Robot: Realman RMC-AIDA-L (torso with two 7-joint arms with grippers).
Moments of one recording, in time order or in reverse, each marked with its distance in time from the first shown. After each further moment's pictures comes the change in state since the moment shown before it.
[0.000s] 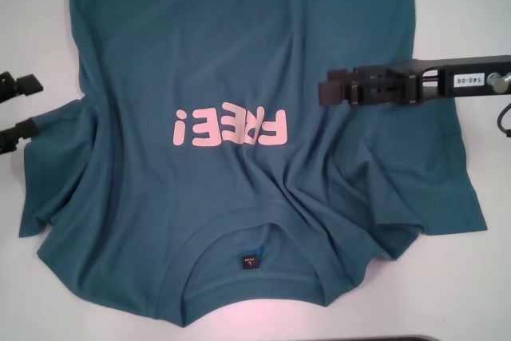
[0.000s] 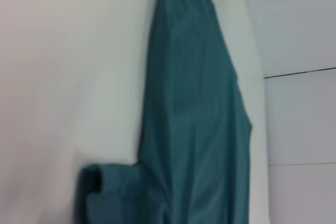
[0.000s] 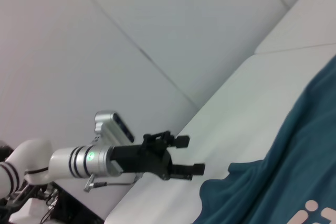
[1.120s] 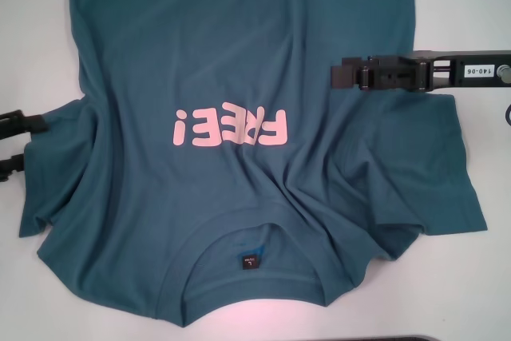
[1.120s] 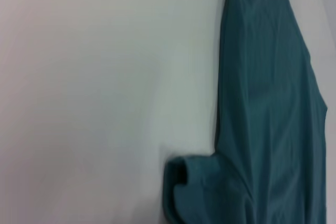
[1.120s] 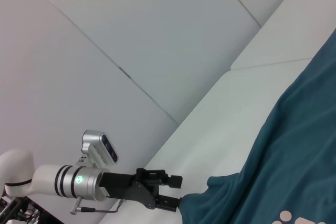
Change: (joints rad) left arm -0.023 0.022 0.061 -0.002 0.147 -0.086 -0.011; right arm -0.014 -0.004 0.033 -0.001 -0.002 0.032 0.004
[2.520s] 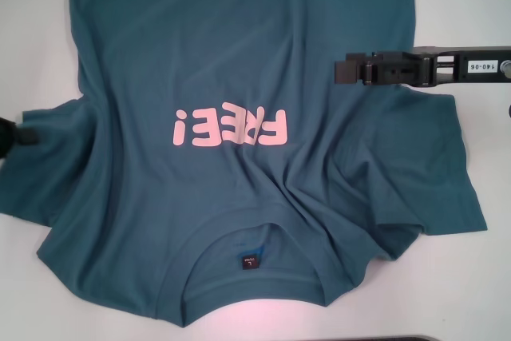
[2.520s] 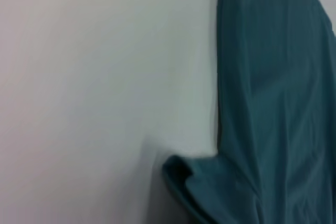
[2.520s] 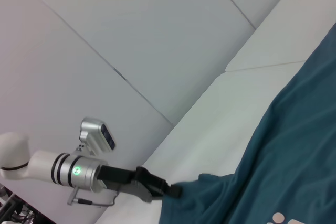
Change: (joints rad) left arm -0.044 0.000 0.086 -0.093 0.063 0.001 -0.057; right arm 0.003 -0.009 0.002 0.002 0.000 0.007 0.004
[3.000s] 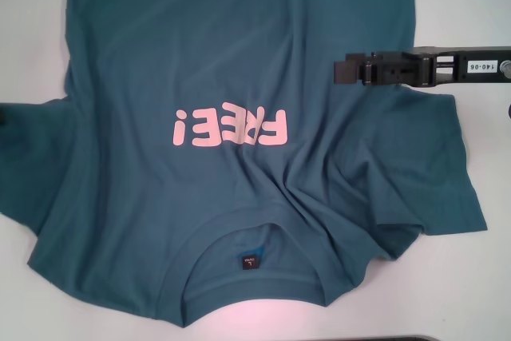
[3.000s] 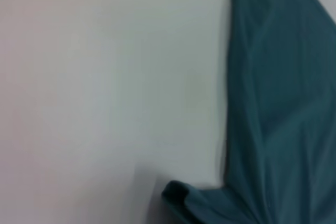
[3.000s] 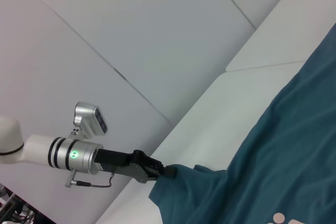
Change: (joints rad) left arm -0.024 0.037 0.008 -0.078 0.053 -0.014 -0.045; right arm 0.000 0.001 0.000 0.000 0.000 0.000 0.000
